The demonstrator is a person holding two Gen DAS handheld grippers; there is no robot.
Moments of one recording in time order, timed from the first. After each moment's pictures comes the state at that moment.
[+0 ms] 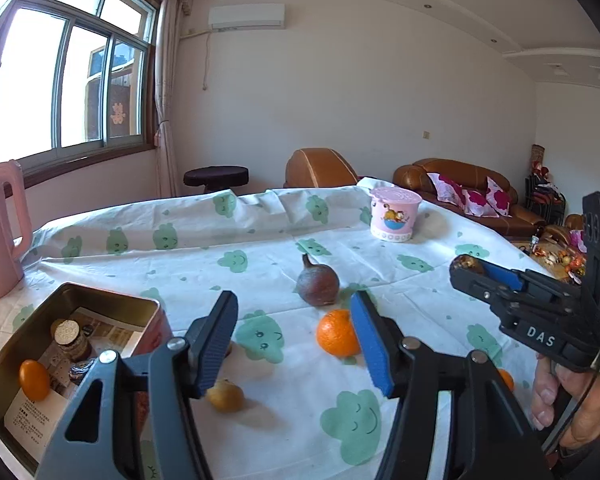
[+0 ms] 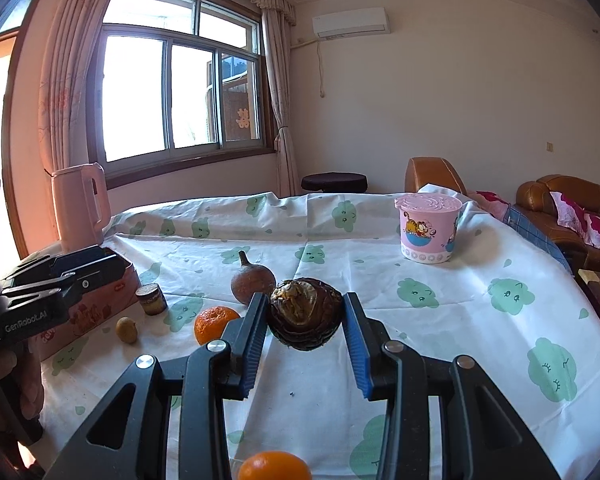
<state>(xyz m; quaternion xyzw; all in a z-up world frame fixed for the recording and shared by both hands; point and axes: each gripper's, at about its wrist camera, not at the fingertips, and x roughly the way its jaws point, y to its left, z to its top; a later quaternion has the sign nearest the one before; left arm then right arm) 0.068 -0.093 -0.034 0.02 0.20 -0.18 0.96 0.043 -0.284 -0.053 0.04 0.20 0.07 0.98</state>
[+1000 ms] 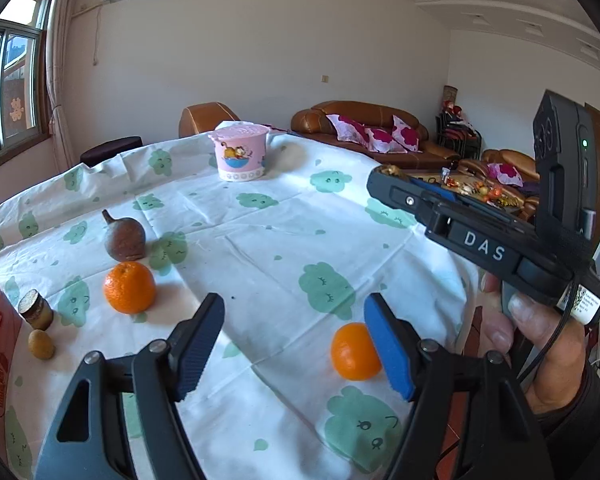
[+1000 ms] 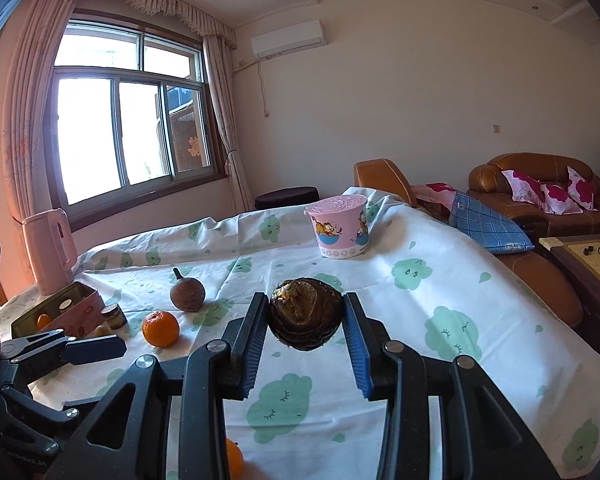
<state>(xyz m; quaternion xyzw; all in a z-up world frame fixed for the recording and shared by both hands) 0.026 -0.215 -0.061 0.08 0.29 -0.34 0.89 -0.019 -0.362 -0.052 0.09 0.16 -0.02 0.98</state>
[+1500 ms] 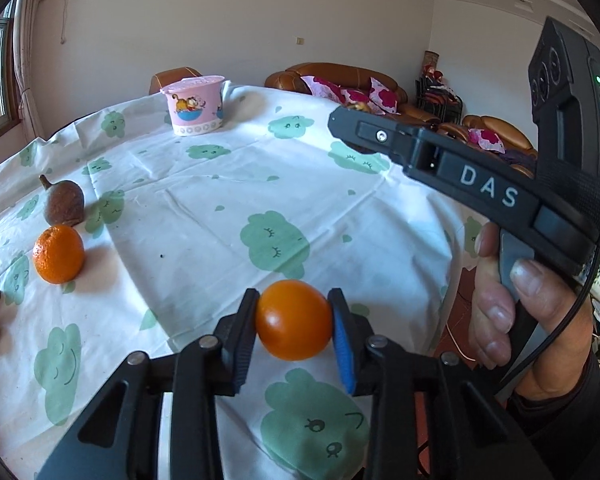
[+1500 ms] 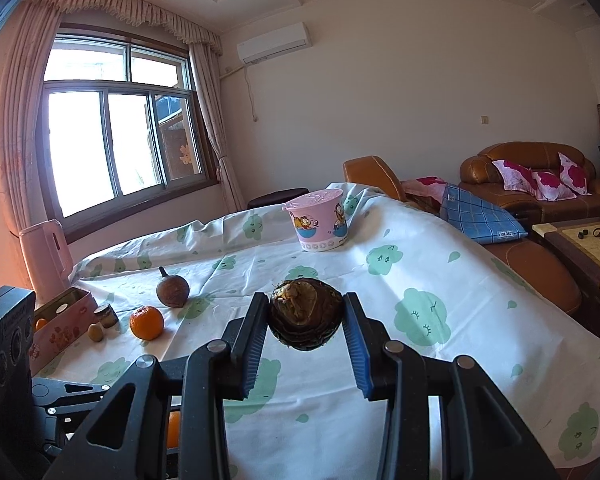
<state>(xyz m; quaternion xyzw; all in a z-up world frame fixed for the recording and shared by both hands) 0.021 -0.242 -0.089 0.10 0.34 -0.37 0.86 -0.027 -0.374 -0.065 0.11 0.16 -0.02 0.98</state>
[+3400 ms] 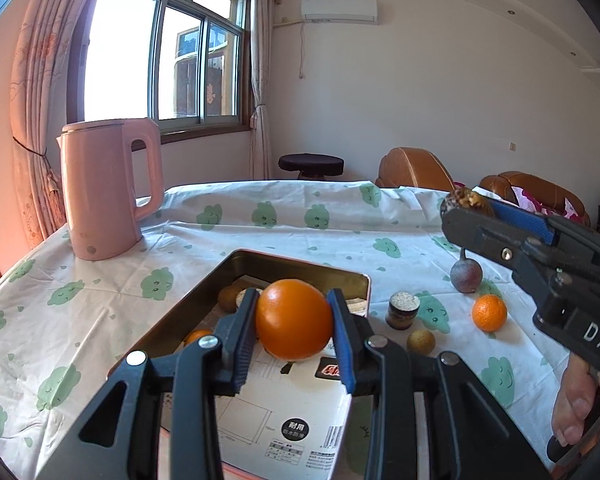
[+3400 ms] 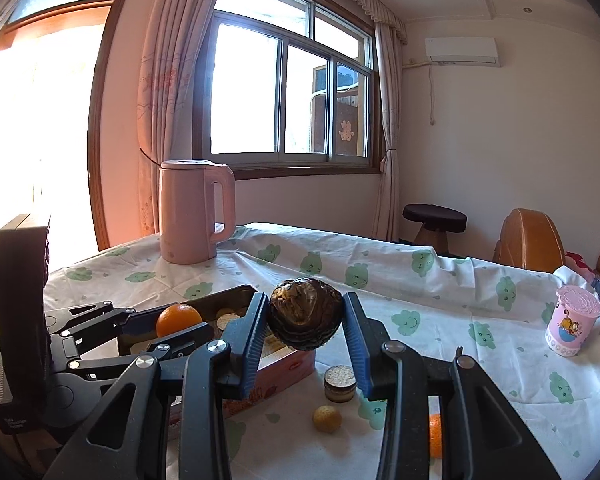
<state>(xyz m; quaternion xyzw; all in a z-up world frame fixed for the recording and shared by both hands) 0.063 0.050 -0.036 -0.02 0.23 -0.01 0.97 0.069 -0.087 0.001 -0.05 0.16 0.24 0.96</state>
